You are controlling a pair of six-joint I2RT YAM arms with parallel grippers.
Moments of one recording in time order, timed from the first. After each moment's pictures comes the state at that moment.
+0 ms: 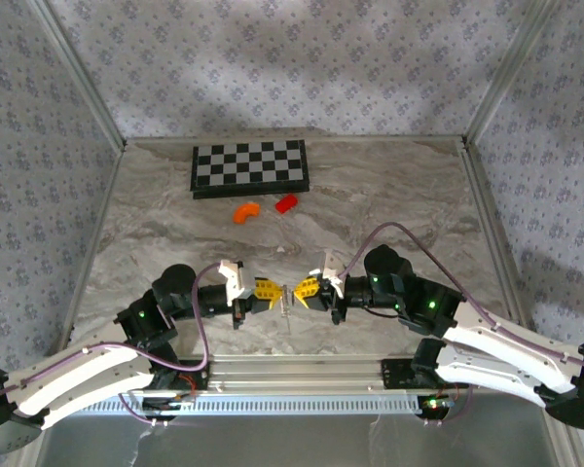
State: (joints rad) left arm -1.00 0.61 0.50 0.01 0.40 -0.01; right arm 1.04 0.81 0.73 -0.23 -0.36 -0.04
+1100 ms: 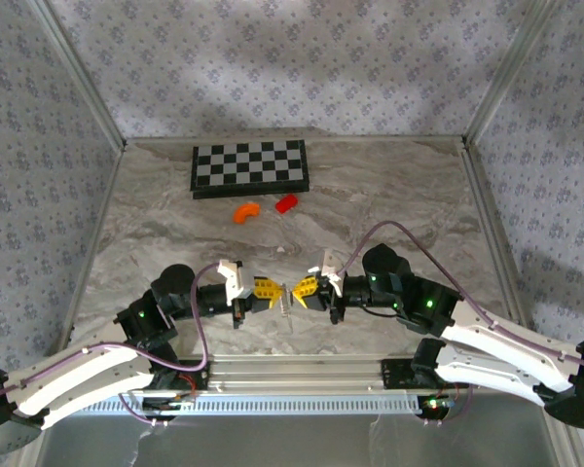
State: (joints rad) left arm -1.00 0.61 0.50 0.02 0.40 -0.01; right arm 1.03 0.82 0.72 -0.21 -0.38 0.00
